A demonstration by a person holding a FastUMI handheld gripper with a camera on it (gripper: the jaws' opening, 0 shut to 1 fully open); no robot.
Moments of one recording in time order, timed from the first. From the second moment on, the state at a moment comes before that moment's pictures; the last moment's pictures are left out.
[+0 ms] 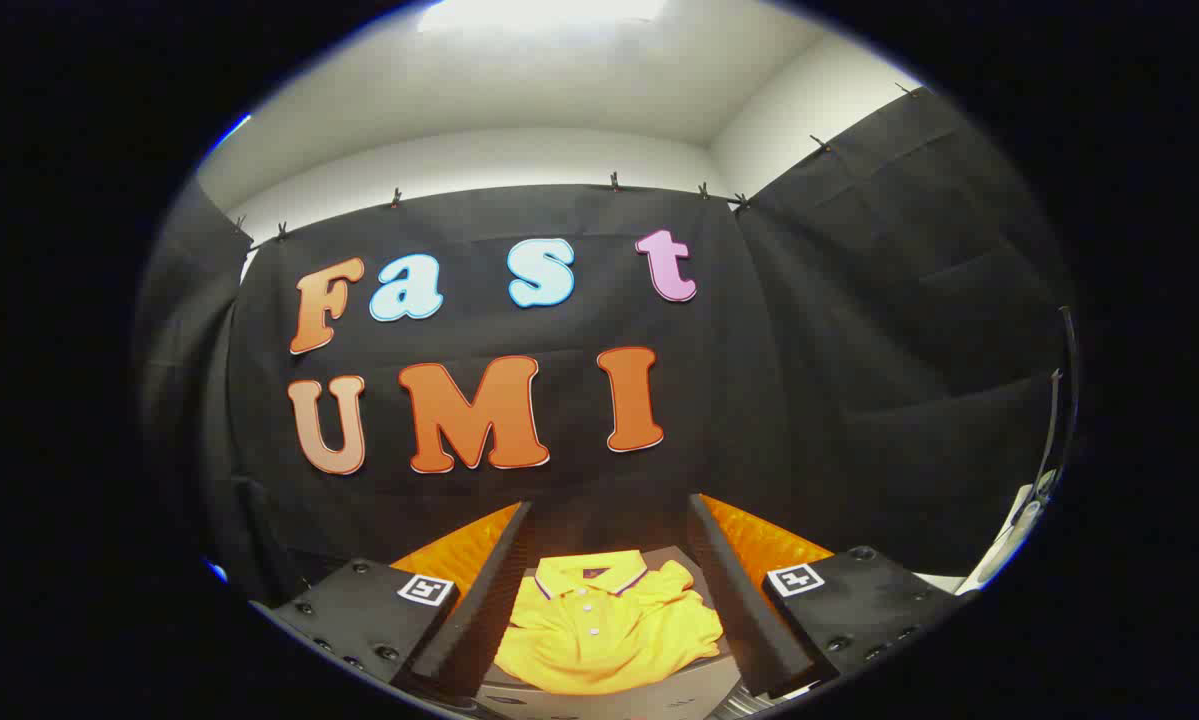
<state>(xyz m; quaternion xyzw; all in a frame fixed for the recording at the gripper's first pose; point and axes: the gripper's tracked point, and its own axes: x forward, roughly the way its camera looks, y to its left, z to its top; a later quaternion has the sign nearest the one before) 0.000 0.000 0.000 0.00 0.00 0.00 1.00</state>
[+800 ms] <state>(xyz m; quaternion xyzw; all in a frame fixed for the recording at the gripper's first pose) 0.014 -0.004 -0.028 -0.03 0.02 0.01 1.00</state>
